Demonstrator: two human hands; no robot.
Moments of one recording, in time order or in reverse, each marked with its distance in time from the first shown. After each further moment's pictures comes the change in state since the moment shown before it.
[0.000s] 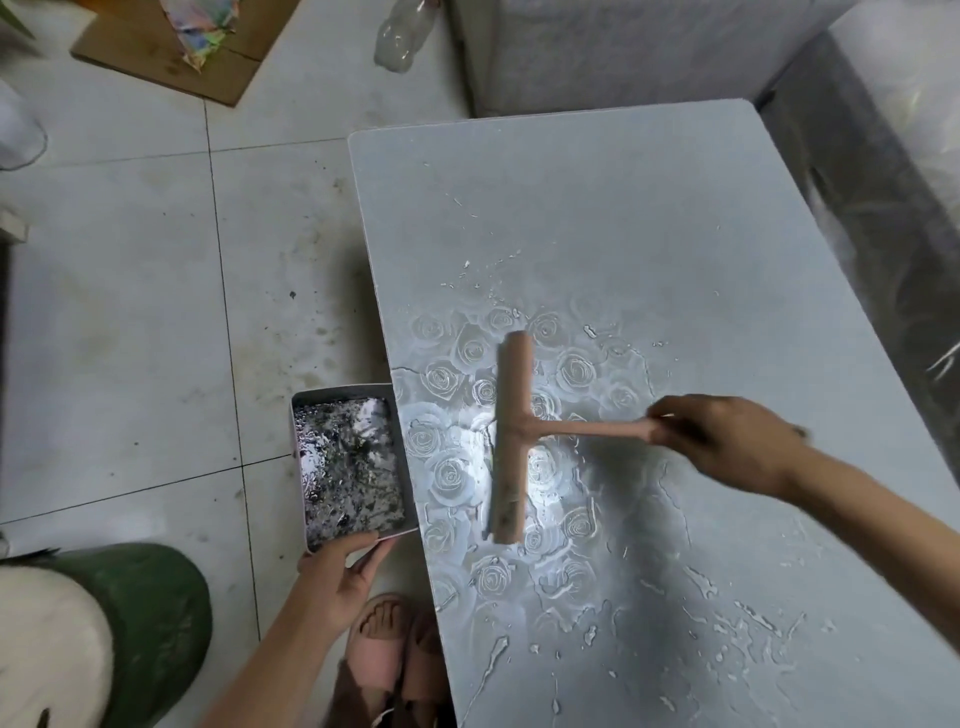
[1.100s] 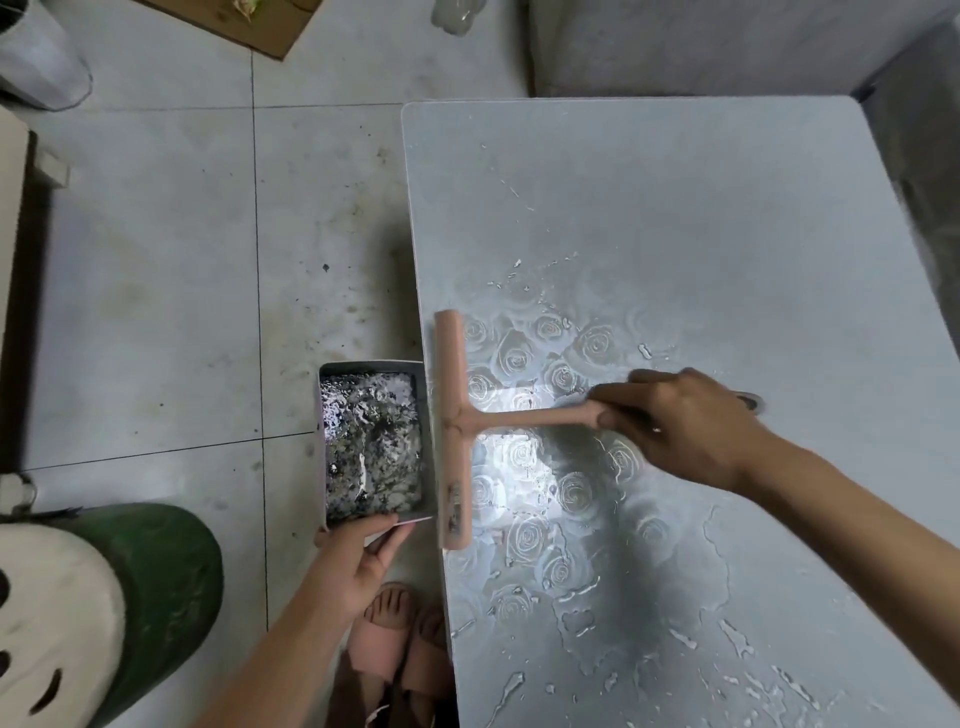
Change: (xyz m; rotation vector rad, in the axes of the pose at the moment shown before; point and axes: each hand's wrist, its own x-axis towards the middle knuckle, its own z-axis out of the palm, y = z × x) left_hand 0.011 0.015 0.022 -0.075 0.061 0.040; right_hand 0.078 -0.062 -0.011 -0.106 0.116 -0.308
